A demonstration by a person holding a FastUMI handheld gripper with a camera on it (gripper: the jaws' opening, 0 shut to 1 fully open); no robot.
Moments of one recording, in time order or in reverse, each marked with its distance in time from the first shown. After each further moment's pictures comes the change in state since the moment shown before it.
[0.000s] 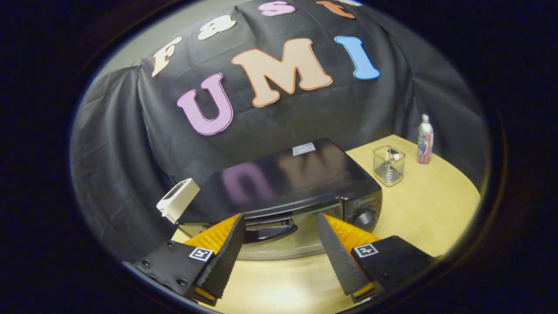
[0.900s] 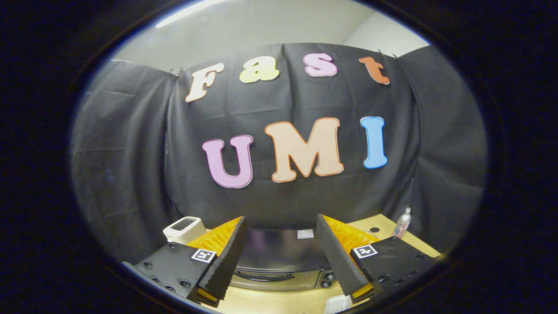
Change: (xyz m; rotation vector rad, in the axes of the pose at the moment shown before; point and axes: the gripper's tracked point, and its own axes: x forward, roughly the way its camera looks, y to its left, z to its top) arm -0.135 0.075 0.186 -0.250 -0.380 0.019
